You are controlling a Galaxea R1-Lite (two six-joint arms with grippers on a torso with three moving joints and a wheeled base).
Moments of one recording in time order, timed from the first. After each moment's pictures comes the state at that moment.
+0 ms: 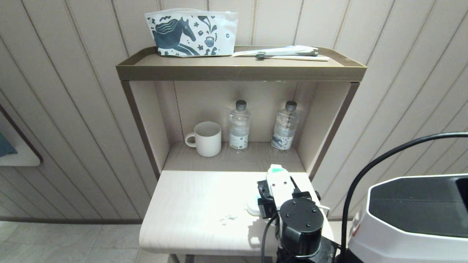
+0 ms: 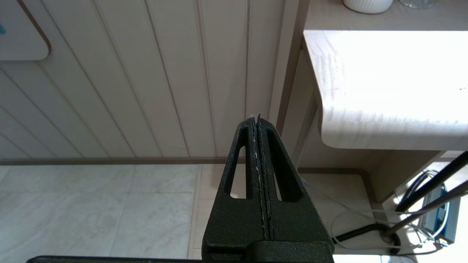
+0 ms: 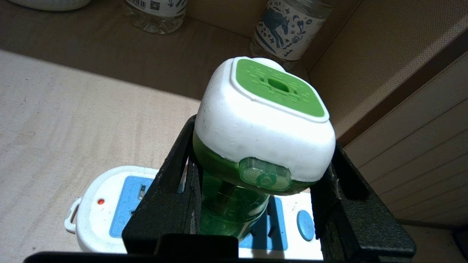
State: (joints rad) left arm 0.00 0.00 -0.07 0.19 -0.02 0.03; right arm 0.88 2.14 -0.55 -1.52 -0.97 -0.19
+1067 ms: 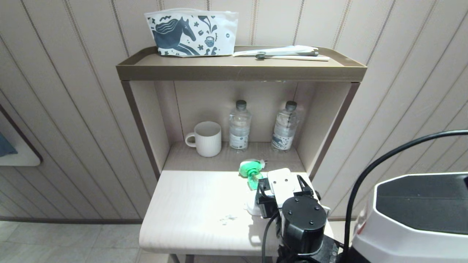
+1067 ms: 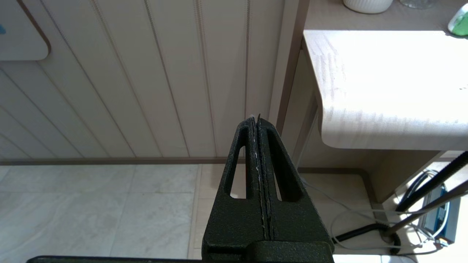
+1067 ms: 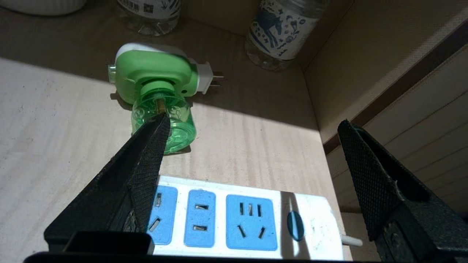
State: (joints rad) left arm 0.00 0.00 -0.07 0.19 -0.02 0.03; right arm 0.88 2.11 -0.56 -1.52 -0.97 -0.20
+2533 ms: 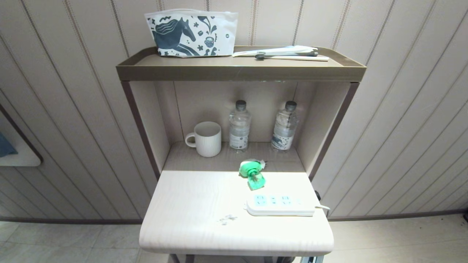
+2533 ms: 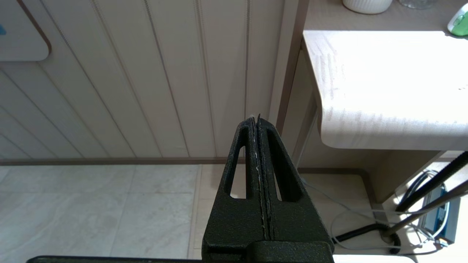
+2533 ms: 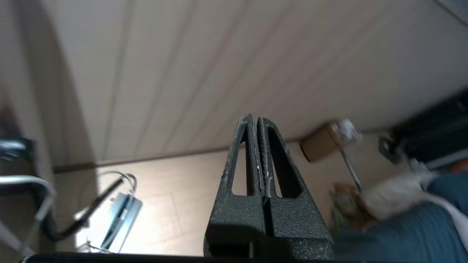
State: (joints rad) left arm 0.00 0.00 -0.07 0.19 -0.02 0.03; right arm 0.35 0.85 -0.62 -0.15 -0.84 -0.29
